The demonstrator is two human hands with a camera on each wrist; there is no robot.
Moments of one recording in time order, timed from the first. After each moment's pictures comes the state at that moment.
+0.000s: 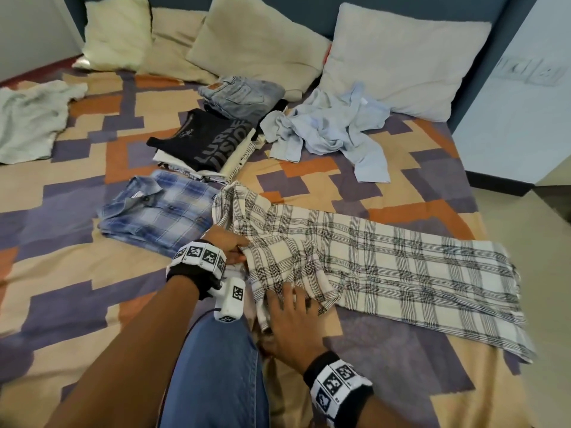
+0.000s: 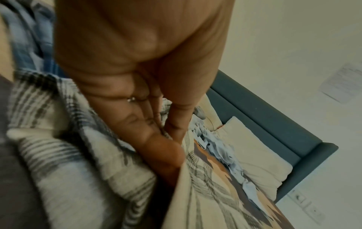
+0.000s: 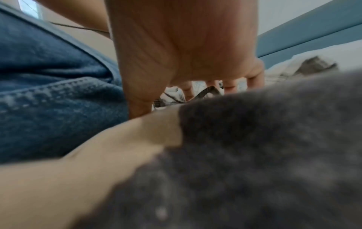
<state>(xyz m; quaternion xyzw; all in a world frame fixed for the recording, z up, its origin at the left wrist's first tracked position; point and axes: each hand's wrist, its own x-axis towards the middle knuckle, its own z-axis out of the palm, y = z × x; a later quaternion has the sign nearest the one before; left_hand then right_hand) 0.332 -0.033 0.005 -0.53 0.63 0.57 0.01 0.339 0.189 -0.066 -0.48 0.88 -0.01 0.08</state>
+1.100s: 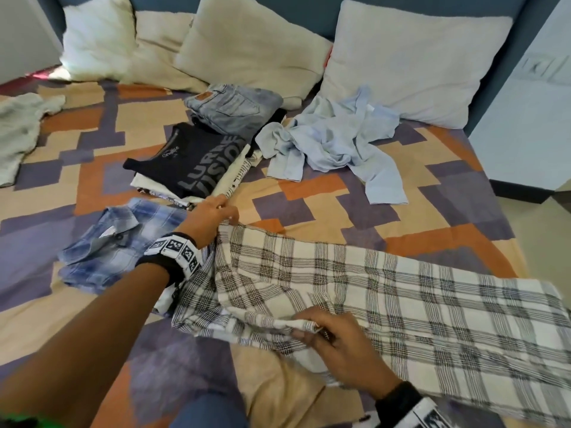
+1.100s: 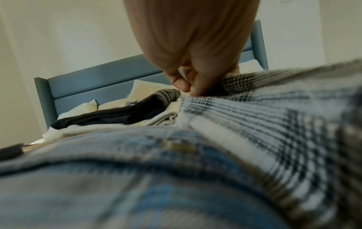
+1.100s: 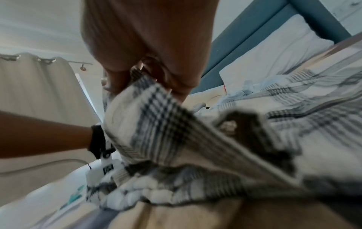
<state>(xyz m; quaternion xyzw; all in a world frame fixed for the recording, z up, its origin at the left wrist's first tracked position) 0.256 -0.169 -0.011 -0.17 0.98 0.08 -0.07 0.231 0.187 -0.024 -0.48 0.68 -0.50 0.25</state>
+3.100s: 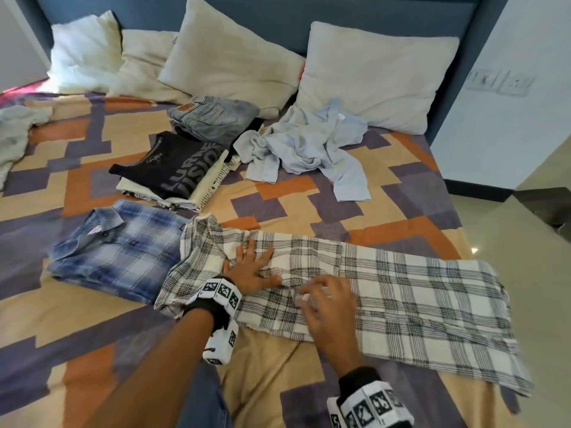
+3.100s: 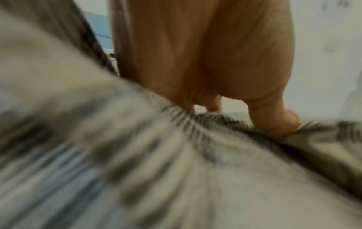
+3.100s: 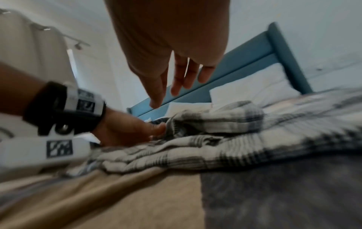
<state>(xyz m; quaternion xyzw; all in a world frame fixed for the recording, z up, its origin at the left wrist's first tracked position) 0.257 -0.007 -0.044 -0.22 0.91 0.26 0.23 0.226 0.218 -0.042 -0.38 0.85 -0.33 -0.12</state>
